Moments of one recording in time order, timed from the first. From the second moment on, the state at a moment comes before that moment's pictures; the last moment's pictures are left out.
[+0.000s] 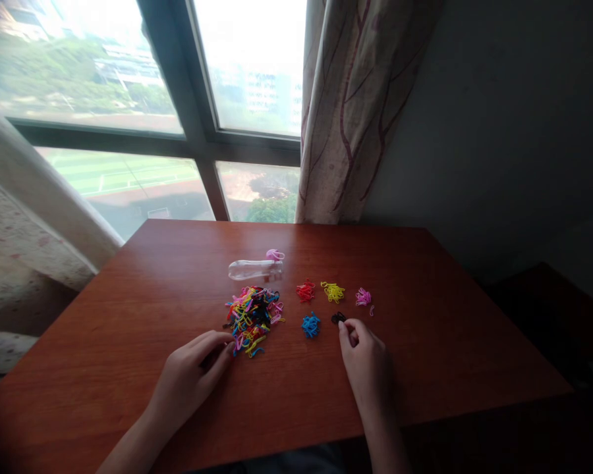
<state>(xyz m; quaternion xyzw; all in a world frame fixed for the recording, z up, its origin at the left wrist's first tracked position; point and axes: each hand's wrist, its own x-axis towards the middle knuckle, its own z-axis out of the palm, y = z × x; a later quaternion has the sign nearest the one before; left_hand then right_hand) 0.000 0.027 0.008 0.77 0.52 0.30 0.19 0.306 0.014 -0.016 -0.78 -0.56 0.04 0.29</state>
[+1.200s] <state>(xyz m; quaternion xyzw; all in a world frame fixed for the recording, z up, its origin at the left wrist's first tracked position) 0.000 0.024 0.000 0.82 0.48 0.26 0.17 0.207 -0.005 -0.010 -0.60 -0.72 0.17 0.30</state>
